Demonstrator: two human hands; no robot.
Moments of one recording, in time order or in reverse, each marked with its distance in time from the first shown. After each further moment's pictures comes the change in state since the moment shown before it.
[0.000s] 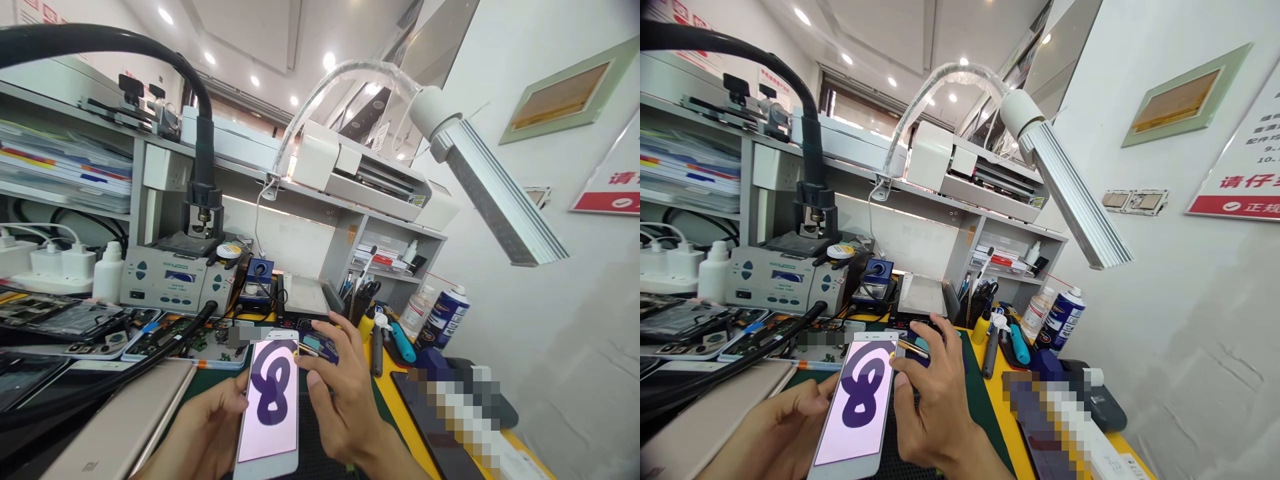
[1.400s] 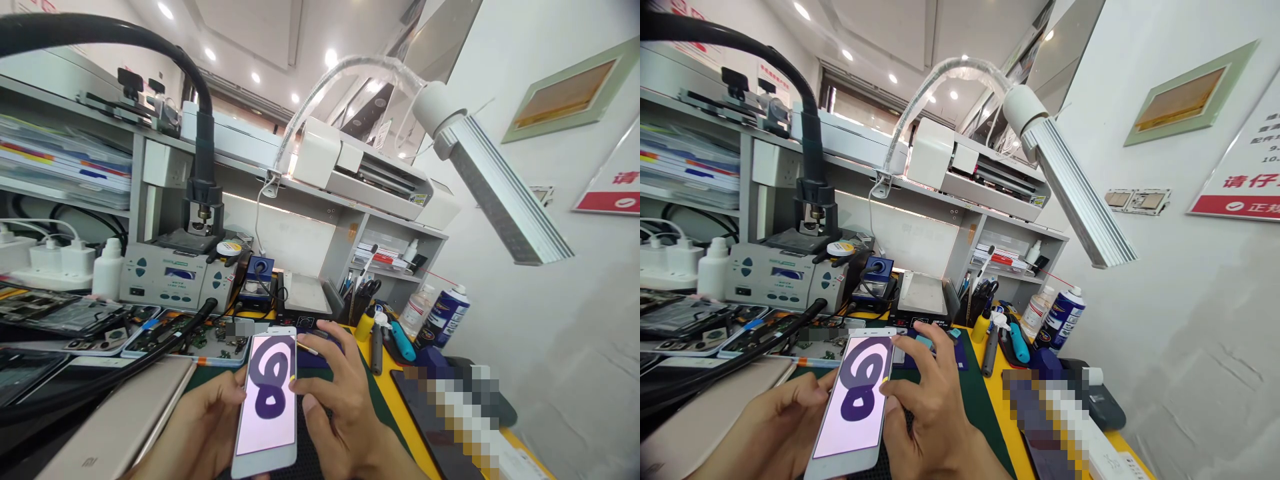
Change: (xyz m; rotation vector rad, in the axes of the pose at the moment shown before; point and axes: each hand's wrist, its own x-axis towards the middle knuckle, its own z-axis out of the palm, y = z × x) left_hand -0.002 0.003 0.001 -0.079 0.026 -0.020; right_hand -0.002 -0.004 0.003 0.111 0.044 -0.131
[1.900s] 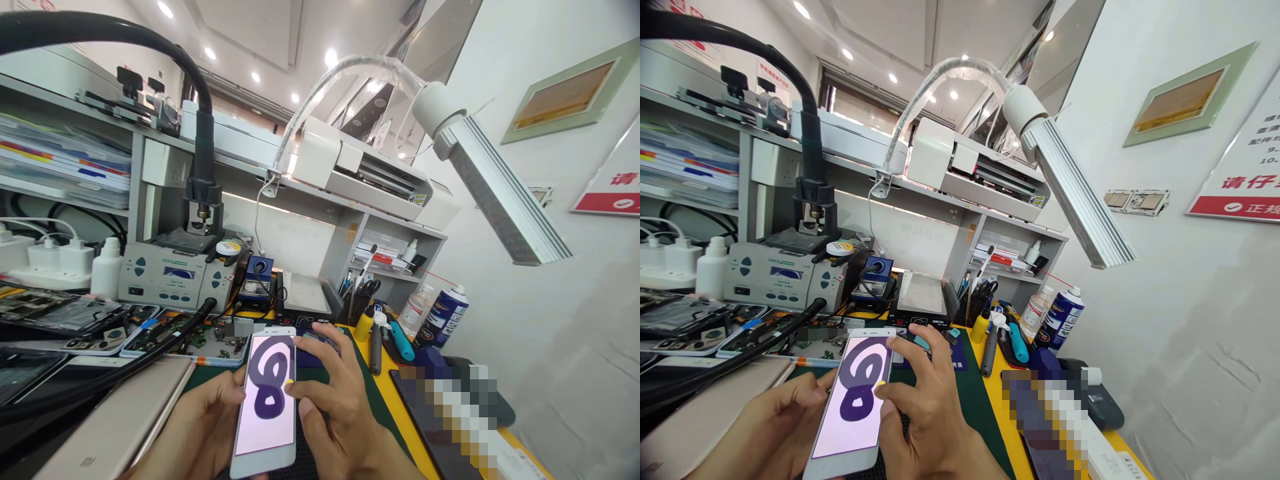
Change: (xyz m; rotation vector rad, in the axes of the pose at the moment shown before) left_hand 0.001 0.000 -0.001 0.004 -0.025 0.000; right_hand -0.001 -0.001 0.001 0.009 -0.019 -0.001
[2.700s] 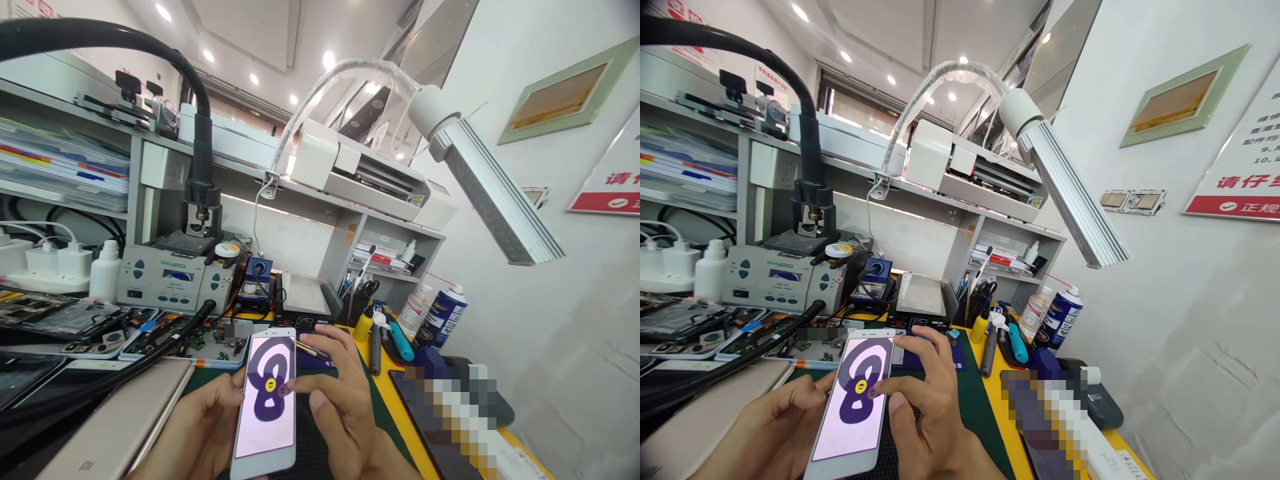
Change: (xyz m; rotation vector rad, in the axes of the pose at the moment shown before) left_hand 0.000 0.001 0.002 0.025 -0.008 -0.005; right_hand -0.001 -0.003 -0.005 0.135 0.022 0.121
